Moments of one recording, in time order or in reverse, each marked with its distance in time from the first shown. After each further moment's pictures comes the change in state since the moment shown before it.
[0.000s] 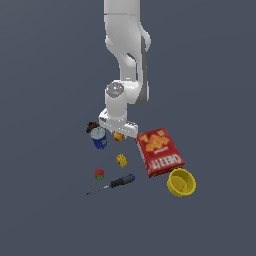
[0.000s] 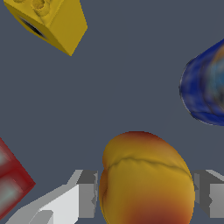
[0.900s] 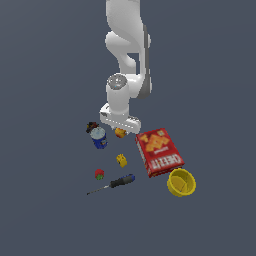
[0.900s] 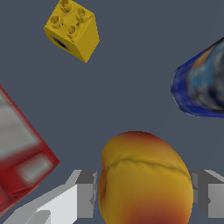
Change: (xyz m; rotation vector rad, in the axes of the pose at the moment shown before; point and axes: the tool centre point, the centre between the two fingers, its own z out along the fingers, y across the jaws) arm -0.007 -0.008 -0.030 0.000 -0.002 0.000
